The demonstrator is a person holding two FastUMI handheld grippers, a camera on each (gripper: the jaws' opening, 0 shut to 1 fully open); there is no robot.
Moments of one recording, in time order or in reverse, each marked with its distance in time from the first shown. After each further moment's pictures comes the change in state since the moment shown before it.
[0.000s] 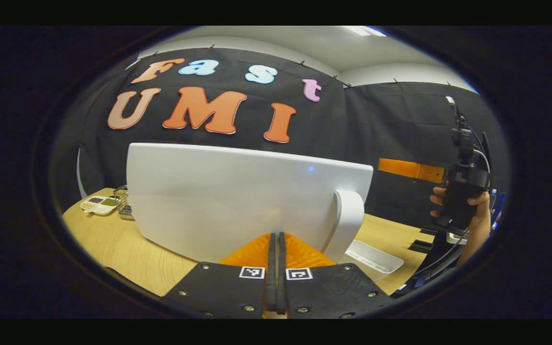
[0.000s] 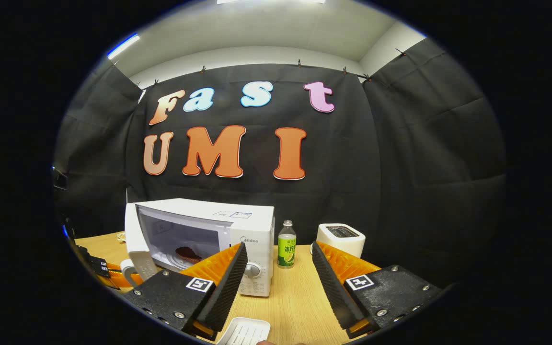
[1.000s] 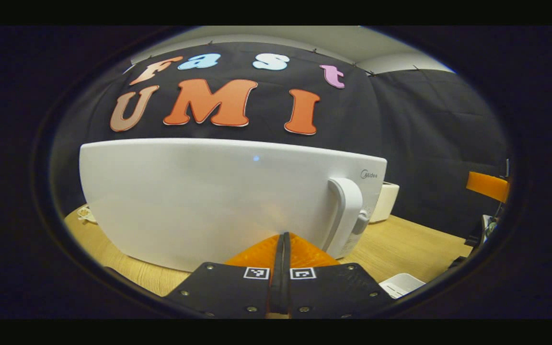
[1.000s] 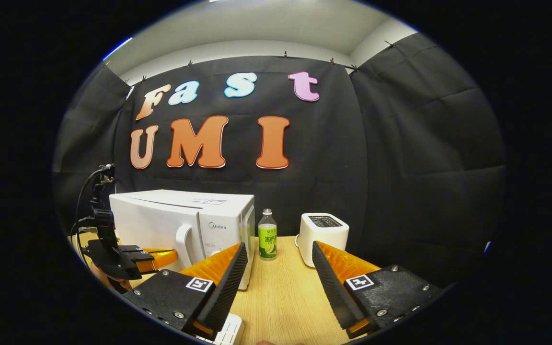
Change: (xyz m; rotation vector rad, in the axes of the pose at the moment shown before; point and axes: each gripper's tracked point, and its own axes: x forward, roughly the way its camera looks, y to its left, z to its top) left arm 0.137 0.017 0.006 0.052 0.018 0.217; right arm 0.012 -0.045 -0.033 0.022 0.064 -0.049
